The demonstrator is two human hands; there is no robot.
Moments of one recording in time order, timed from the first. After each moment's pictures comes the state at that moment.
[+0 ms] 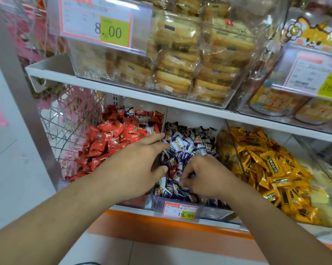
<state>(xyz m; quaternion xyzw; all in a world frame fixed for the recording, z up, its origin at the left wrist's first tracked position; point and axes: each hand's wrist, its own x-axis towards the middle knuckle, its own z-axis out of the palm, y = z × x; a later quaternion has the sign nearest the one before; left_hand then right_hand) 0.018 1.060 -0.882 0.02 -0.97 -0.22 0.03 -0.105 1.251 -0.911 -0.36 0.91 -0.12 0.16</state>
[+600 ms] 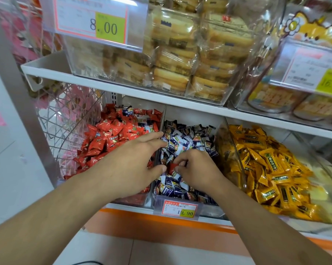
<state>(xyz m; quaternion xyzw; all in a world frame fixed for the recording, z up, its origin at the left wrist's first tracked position) 0.020 1.057 -0.881 0.02 -0.97 -0.23 0.03 -0.116 1.234 -0.942 -0.31 0.93 -0.20 0.09</state>
